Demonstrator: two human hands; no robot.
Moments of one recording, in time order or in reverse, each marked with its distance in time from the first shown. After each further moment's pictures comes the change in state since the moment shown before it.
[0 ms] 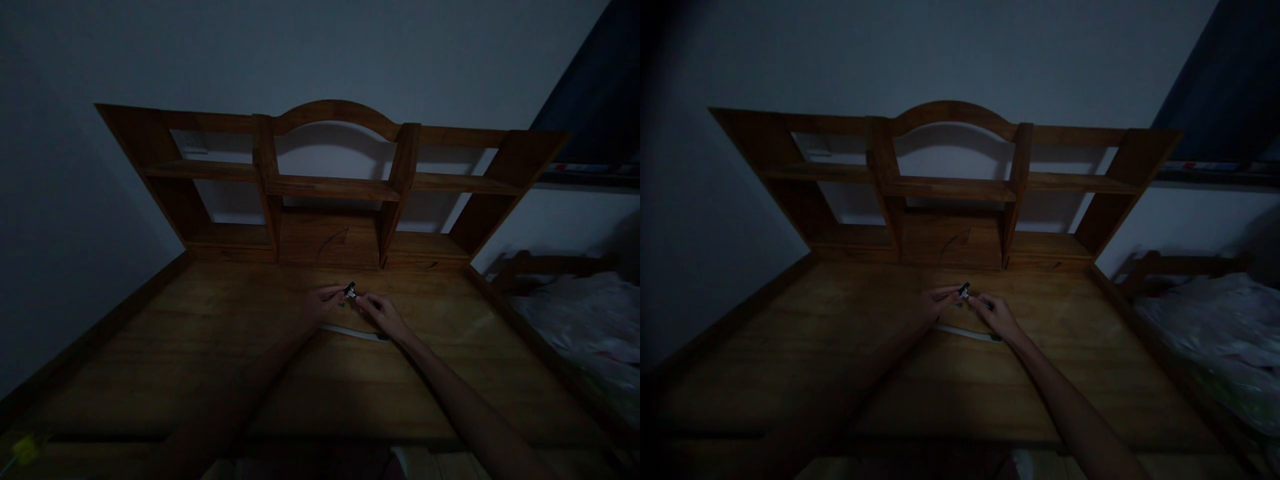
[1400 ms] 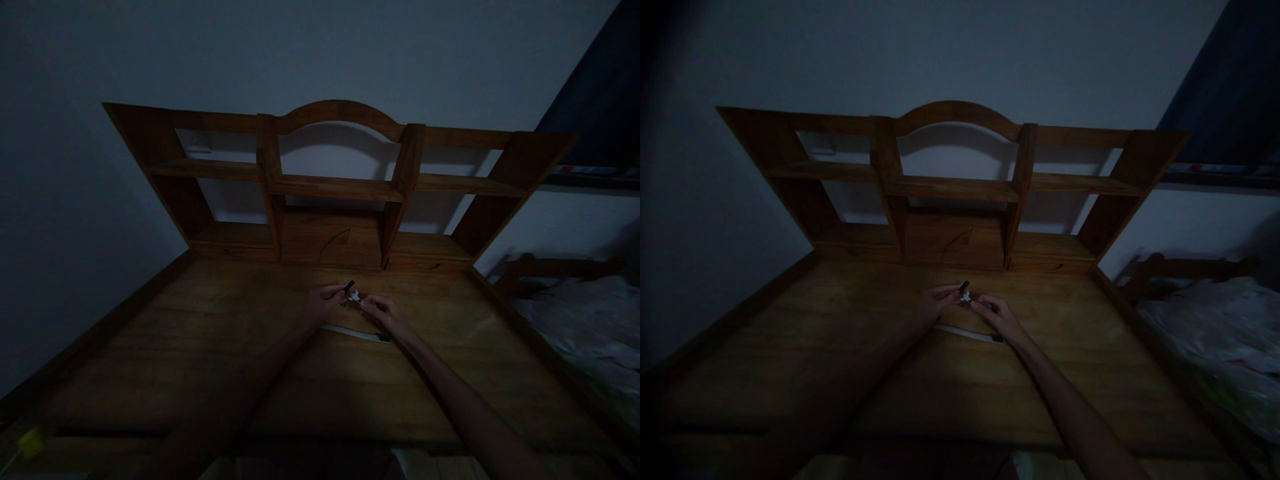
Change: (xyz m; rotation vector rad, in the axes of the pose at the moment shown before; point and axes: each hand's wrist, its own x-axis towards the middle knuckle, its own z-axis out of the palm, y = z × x) left_hand 0.002 -0.002 0.001 -0.083 0.042 -0.022; right_hand -0.004 -0.007 -0.004 0.189 -0.084 0.050
